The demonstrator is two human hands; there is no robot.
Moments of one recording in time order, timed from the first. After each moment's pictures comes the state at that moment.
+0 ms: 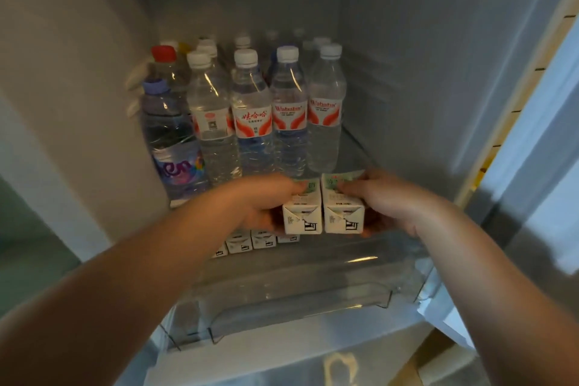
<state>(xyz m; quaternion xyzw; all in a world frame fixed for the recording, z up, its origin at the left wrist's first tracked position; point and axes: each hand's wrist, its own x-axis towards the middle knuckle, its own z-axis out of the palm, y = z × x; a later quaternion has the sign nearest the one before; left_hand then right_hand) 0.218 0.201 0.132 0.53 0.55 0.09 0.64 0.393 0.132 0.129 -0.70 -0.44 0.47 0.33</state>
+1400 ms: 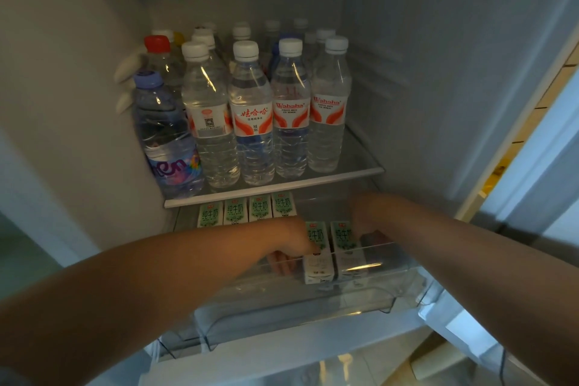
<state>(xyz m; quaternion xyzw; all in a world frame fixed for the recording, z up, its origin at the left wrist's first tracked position) 0.245 0.230 0.032 0.78 0.49 -0.16 0.36 0.401 0.191 0.081 -0.76 -0.59 0.23 -0.16</state>
